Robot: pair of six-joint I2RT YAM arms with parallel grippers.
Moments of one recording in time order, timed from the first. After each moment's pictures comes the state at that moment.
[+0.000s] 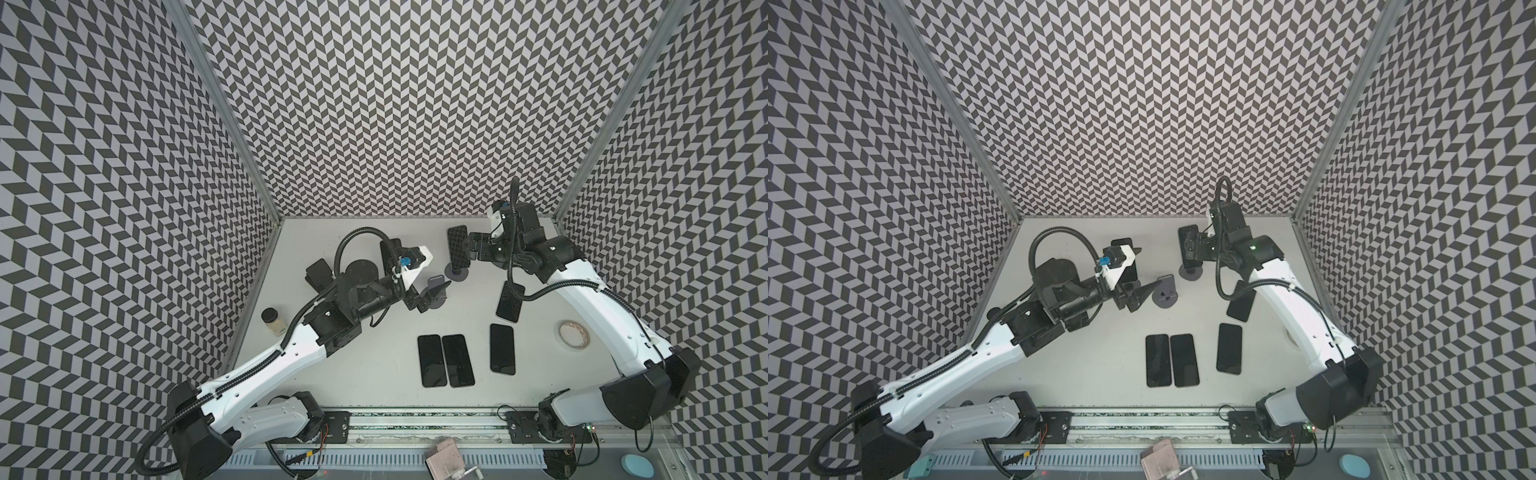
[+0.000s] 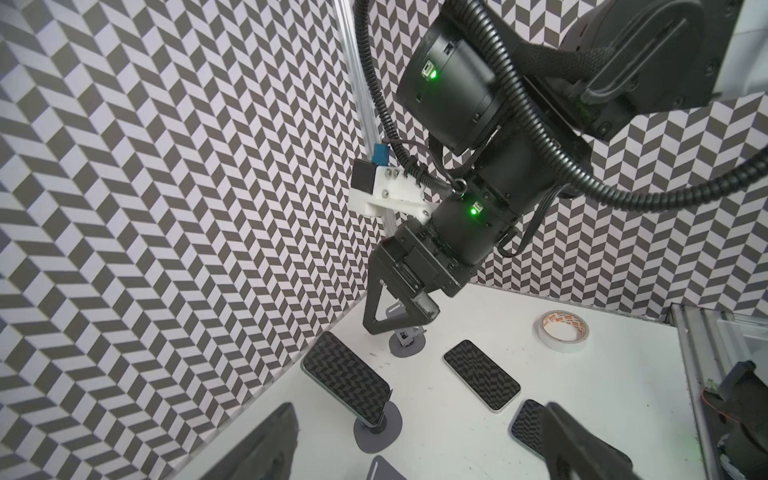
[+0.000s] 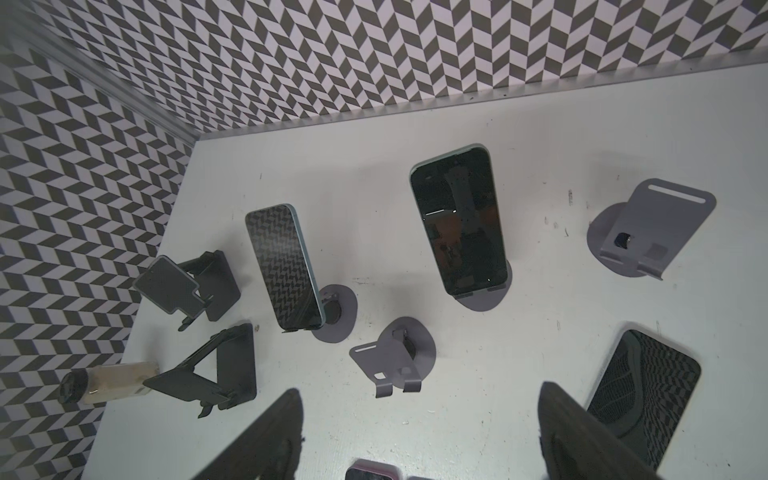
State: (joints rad) left arm -0.84 1.06 0.95 0.08 0.16 0.16; right arm 0.43 1.45 1.51 -0.77 0.00 0.41
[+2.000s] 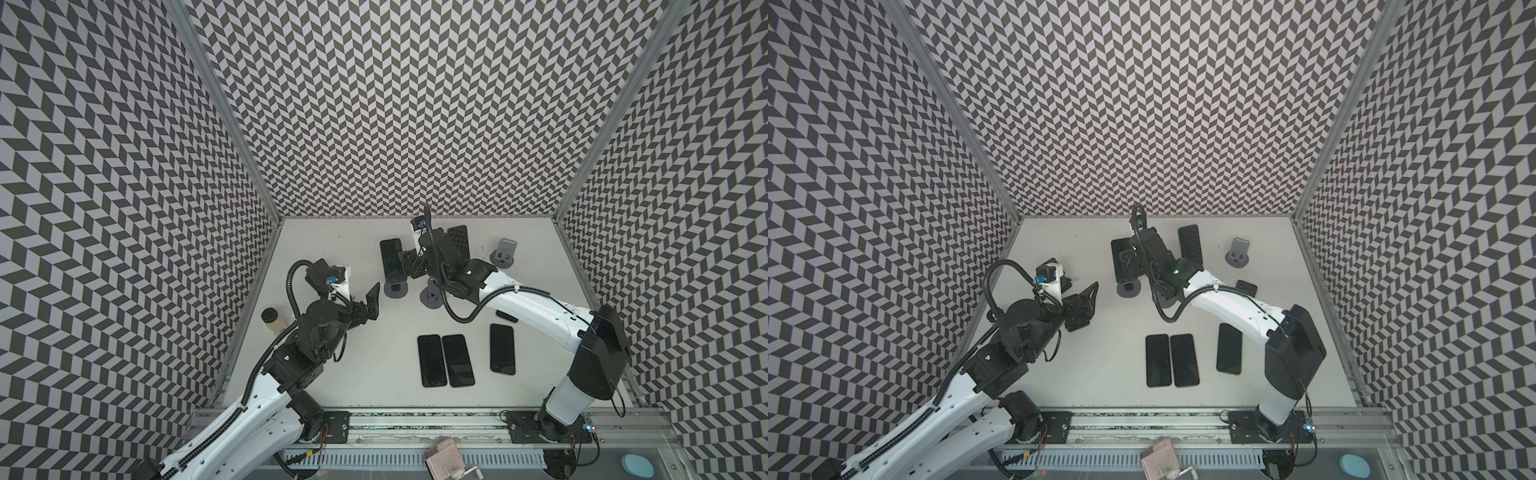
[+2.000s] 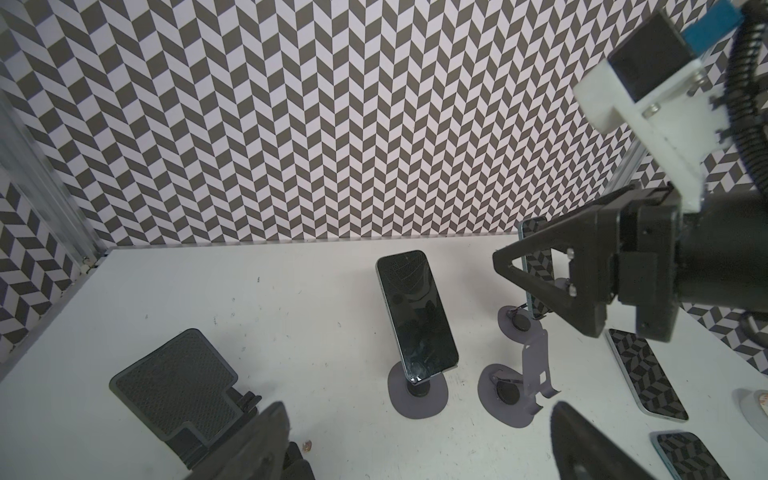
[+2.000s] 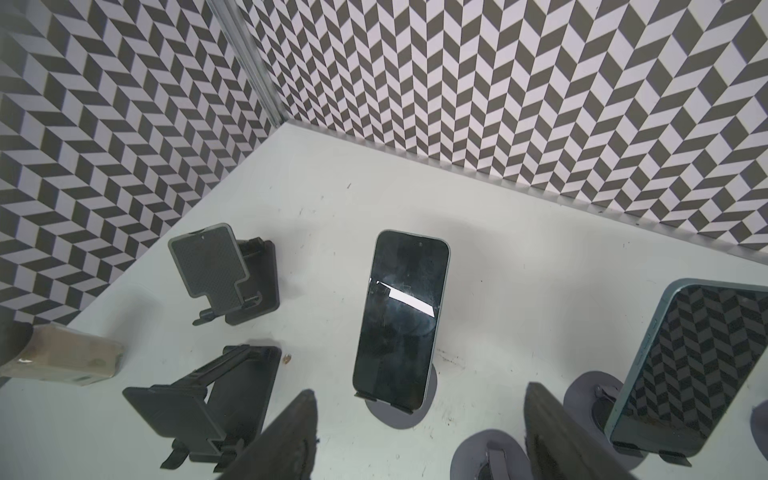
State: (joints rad) left arm -0.66 0.67 0.60 -0.11 -0.33 -0.22; right arm 0.82 1.69 1.43 -0.26 0.30 0.24
